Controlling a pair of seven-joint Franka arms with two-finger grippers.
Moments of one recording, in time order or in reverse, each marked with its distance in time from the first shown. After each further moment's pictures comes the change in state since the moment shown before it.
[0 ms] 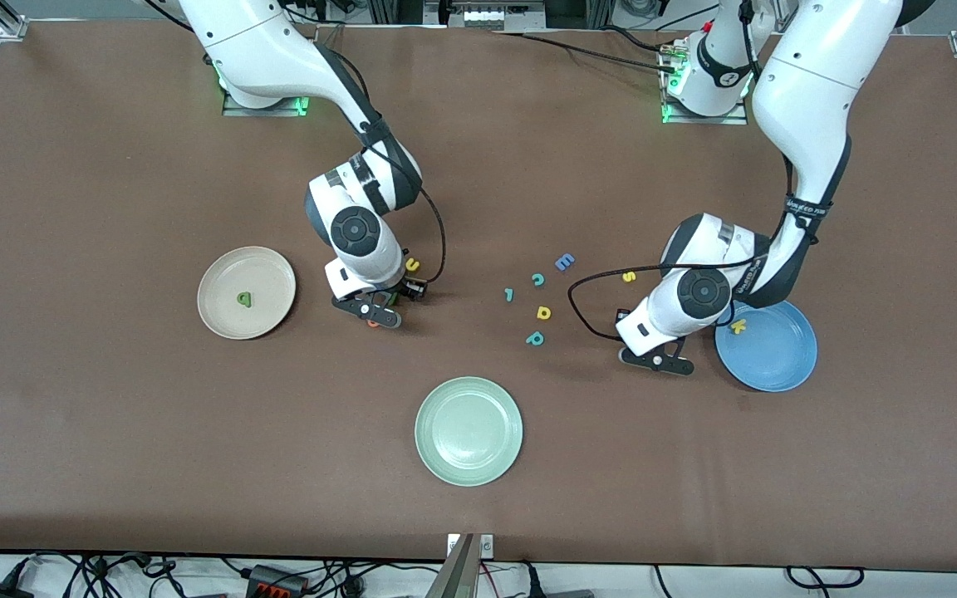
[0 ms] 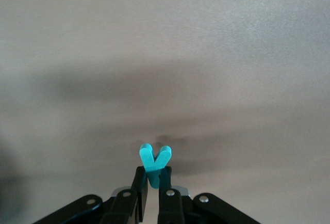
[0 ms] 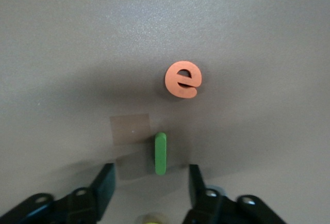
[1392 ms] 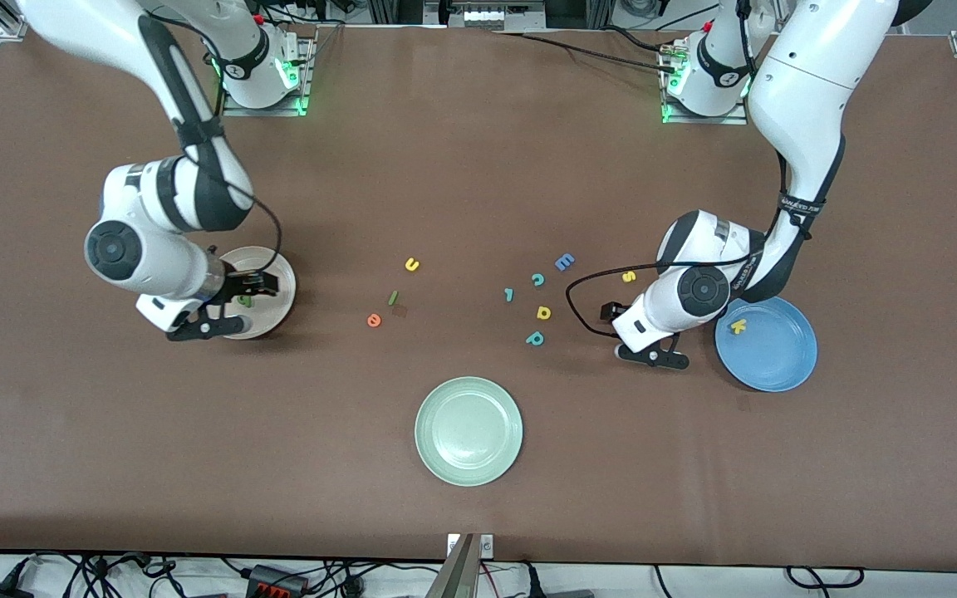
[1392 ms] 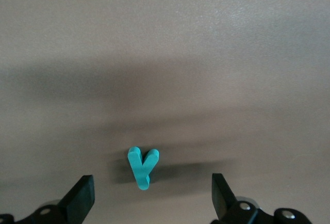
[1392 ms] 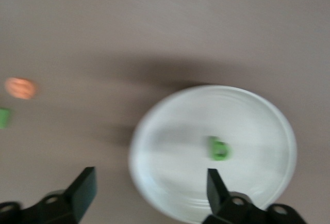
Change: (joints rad) left arm -0.013 0.019 -0.002 -0.045 -0.075 0.081 -0.001; right arm -0.347 -0.285 -0.011 -0.108 -0.013 -0.240 -0.817
